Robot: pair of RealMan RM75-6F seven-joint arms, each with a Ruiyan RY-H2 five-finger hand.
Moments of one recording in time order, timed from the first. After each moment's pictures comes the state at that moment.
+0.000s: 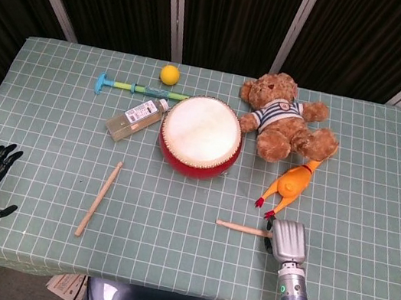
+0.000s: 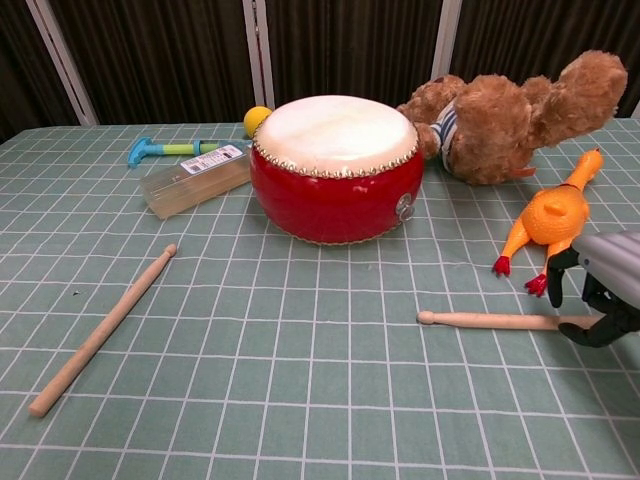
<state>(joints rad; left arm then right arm) -0.13 -1.14 0.01 -1.60 1.59 1.46 0.05 0.34 -1.65 0.15 -1.58 -1.09 1.22 -0.73</state>
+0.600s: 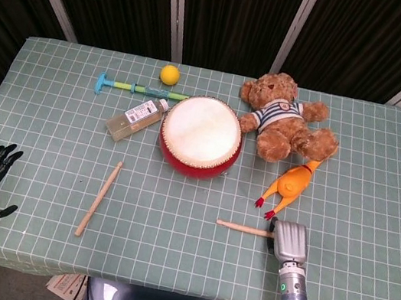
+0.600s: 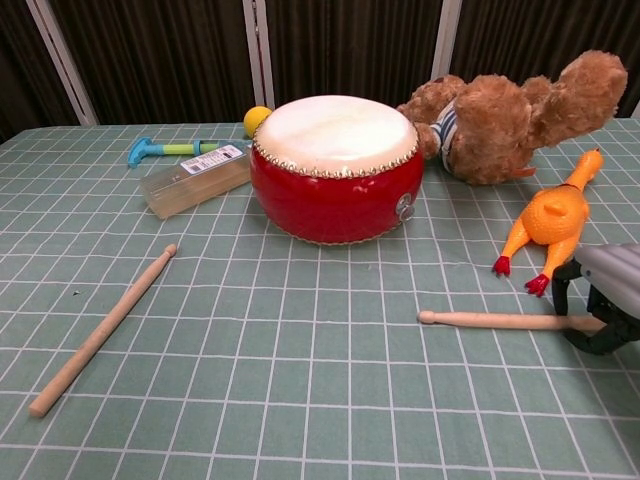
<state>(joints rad) -0.13 -1.14 0.01 -1.60 1.59 1.46 0.05 0.36 -1.67 0.14 -1.53 -1.02 1.22 -0.73</state>
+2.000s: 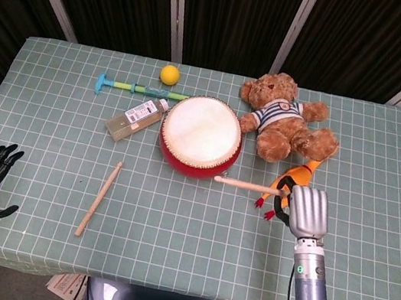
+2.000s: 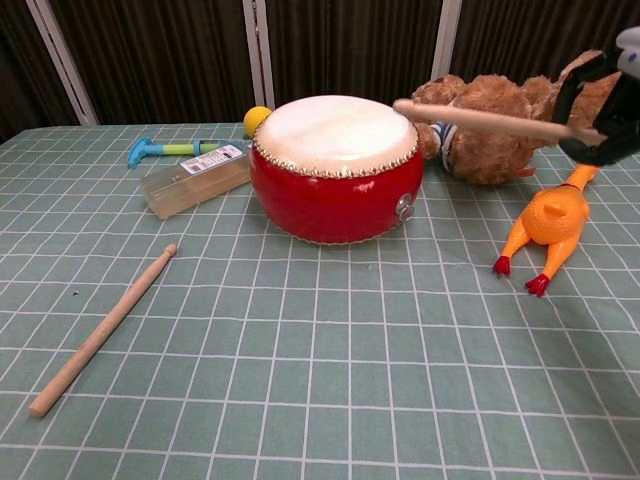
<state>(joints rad) -0.13 -1.15 0.01 -1.60 1.59 1.46 0.05 0.43 -1.44 0.35 -1.91 -1.06 1.33 -0.66</state>
